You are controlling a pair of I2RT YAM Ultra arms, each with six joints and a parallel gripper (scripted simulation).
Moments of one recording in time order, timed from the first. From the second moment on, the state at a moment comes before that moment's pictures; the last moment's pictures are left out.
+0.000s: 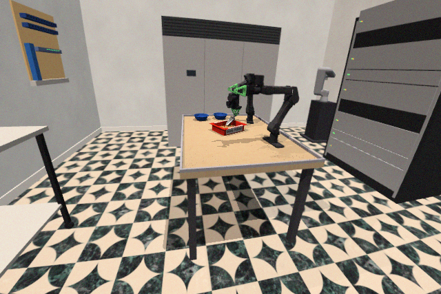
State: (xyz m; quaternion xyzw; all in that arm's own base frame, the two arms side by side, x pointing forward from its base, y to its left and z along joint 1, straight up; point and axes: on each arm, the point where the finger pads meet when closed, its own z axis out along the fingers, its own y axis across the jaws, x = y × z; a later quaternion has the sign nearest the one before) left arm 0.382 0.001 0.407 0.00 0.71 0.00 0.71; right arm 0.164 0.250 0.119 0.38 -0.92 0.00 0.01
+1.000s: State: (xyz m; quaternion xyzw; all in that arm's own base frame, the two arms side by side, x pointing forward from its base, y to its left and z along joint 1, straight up) left arm 0.382 0.001 0.407 0.00 0.71 0.00 0.71; right arm 0.172 0.257 0.099 0.38 -0.92 0.01 0.02
